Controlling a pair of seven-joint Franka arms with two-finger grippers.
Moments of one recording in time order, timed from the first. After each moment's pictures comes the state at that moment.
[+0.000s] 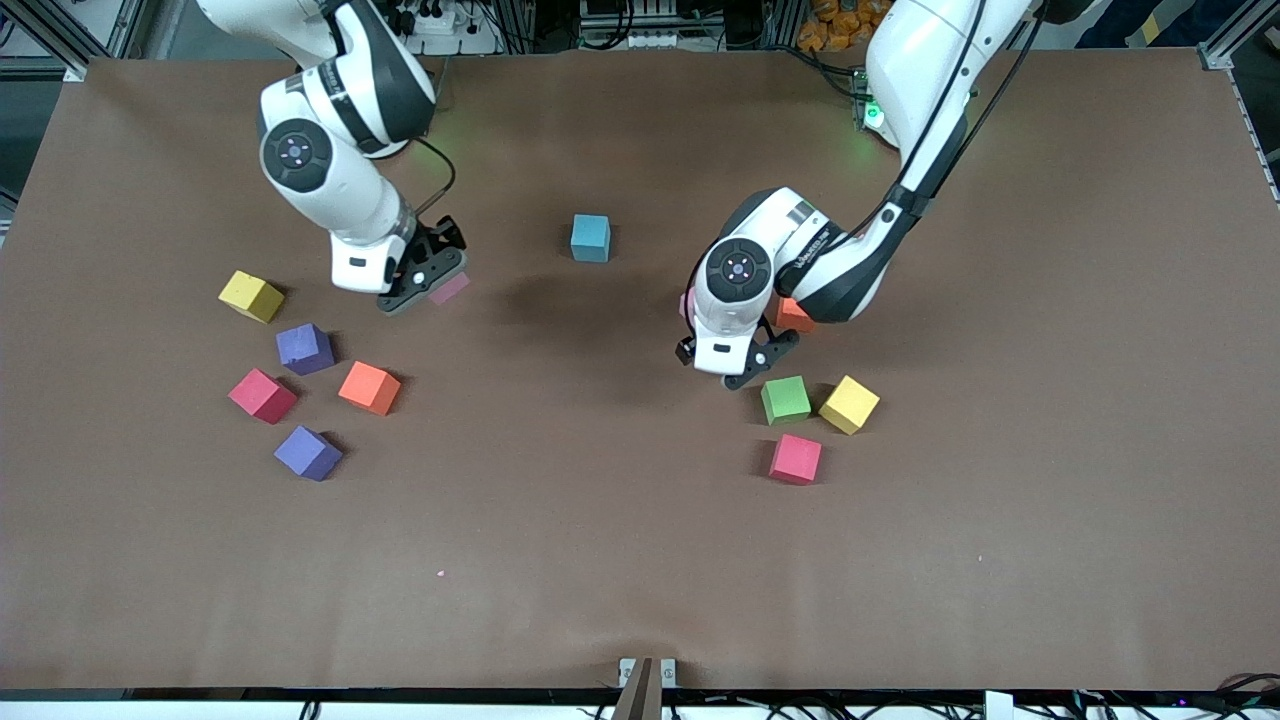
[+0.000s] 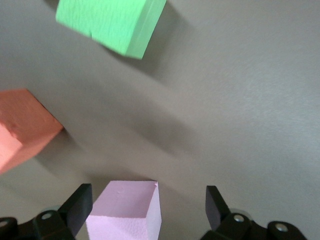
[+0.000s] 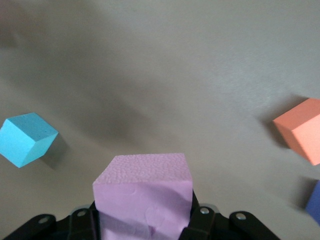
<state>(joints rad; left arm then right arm) -0.42 0.59 -0.31 -1.75 0.10 2.18 -1.44 0.51 -0.05 -0.06 -2.32 0.14 2.17 -0.24</state>
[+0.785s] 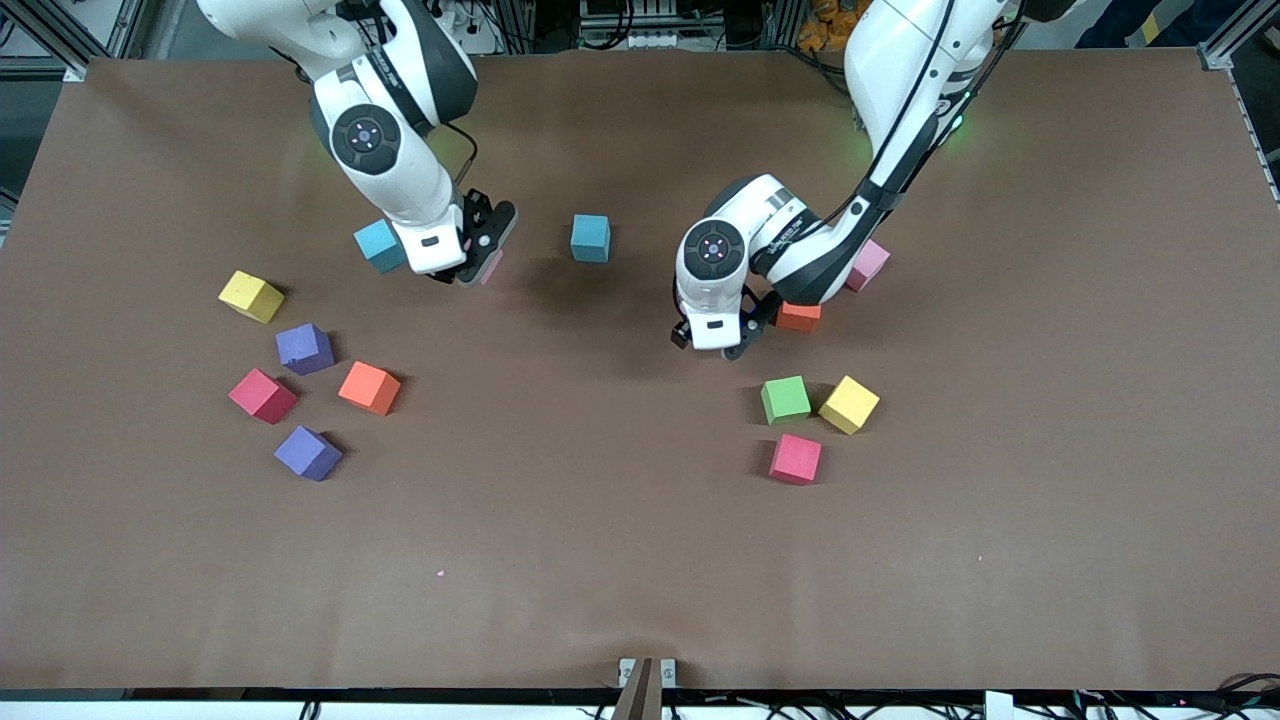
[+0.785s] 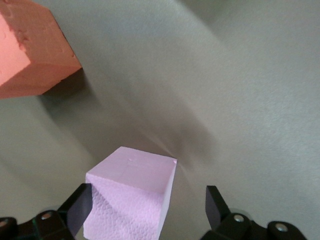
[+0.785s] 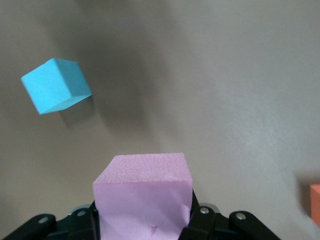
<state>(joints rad) -0.46 0.59 -0.33 -1.83 0.10 2.22 -1.70 0.64 -0.04 -0.05 -2.35 0.13 2.18 -0.61</state>
